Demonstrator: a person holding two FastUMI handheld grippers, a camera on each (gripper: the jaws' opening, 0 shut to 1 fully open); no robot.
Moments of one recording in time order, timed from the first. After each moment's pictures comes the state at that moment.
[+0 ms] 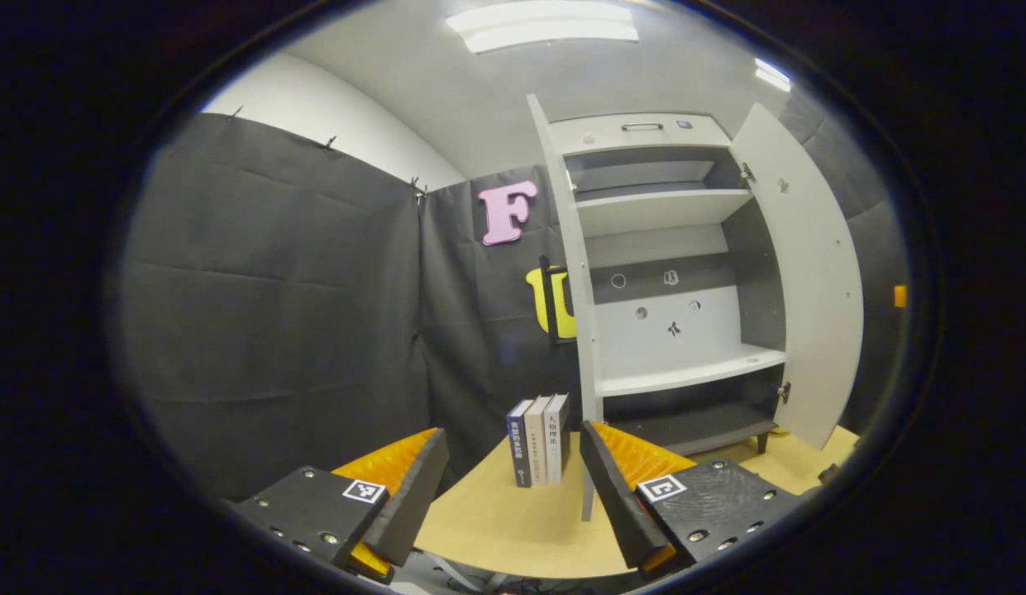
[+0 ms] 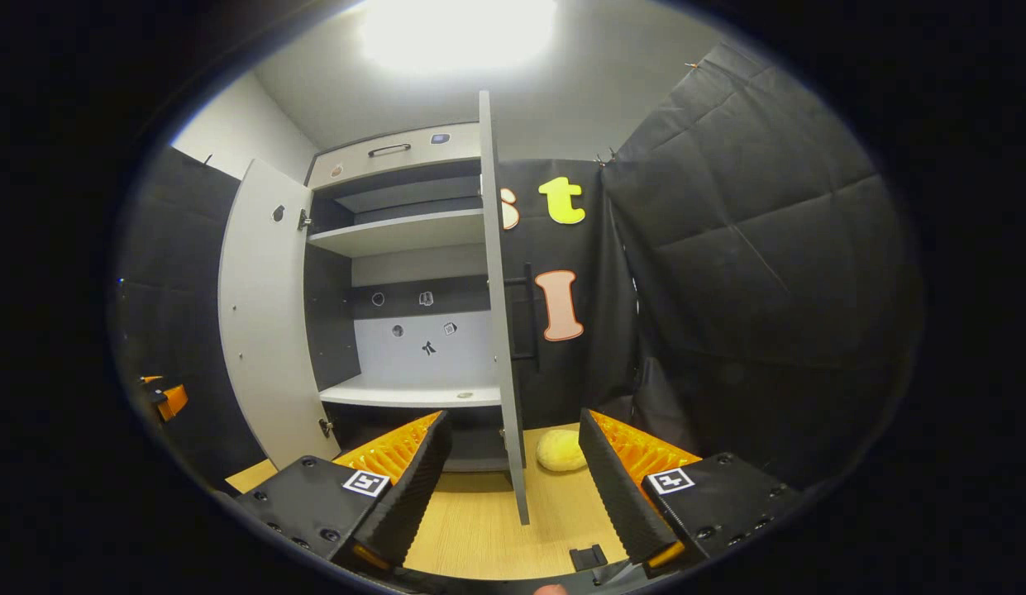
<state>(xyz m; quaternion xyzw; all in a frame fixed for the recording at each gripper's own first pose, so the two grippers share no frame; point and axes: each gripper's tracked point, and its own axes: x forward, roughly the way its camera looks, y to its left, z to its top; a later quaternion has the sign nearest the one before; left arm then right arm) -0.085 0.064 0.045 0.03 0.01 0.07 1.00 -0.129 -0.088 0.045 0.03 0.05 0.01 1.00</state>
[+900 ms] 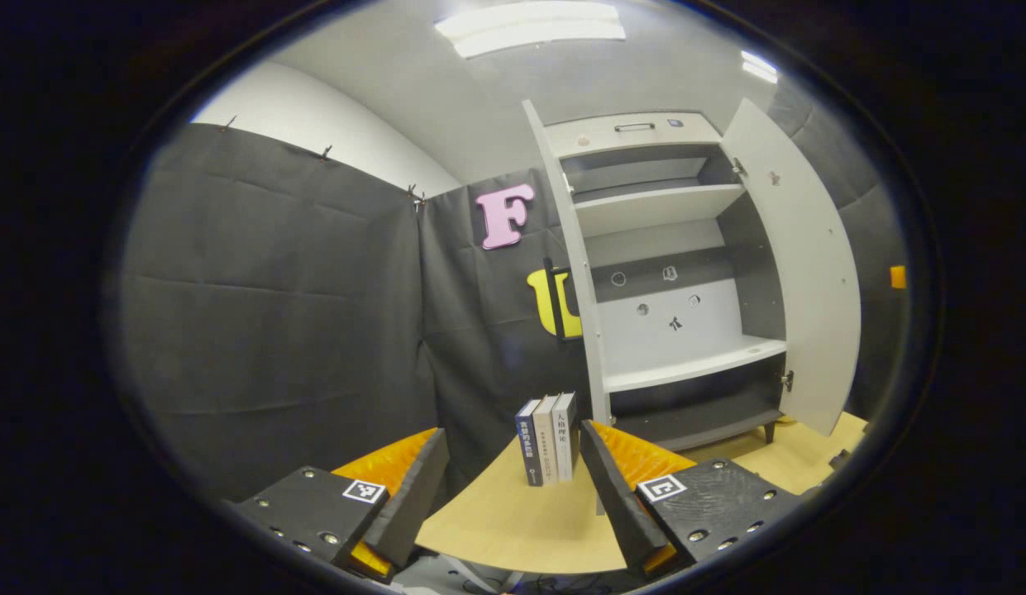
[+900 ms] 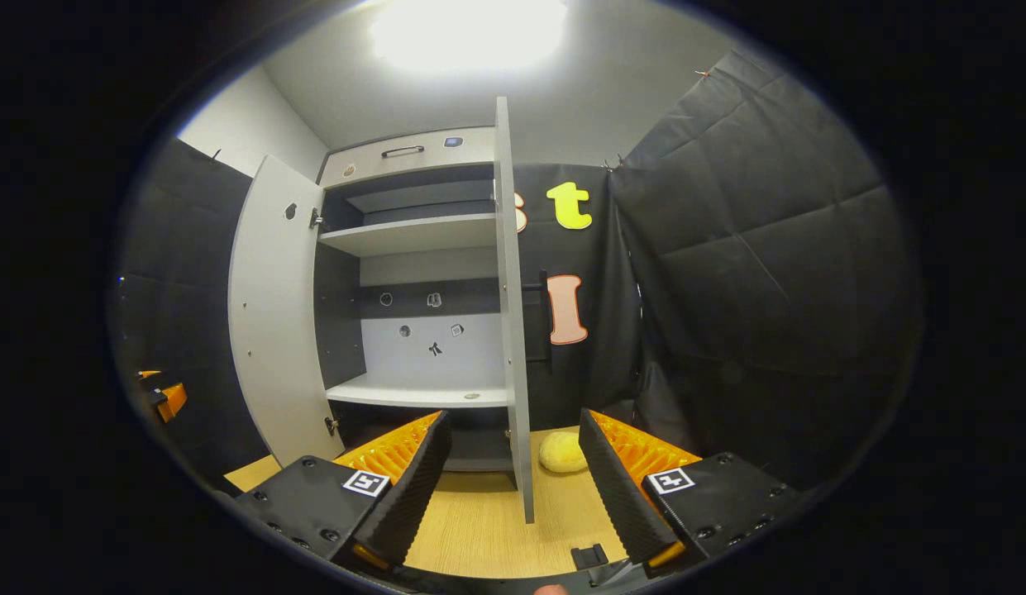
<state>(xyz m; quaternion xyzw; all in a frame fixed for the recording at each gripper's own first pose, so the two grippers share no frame) -0.100 0.071 0.049 0.04 0.00 0.07 1.00 -0.138 -0.079 0.050 0.02 0.04 0.01 1.00</state>
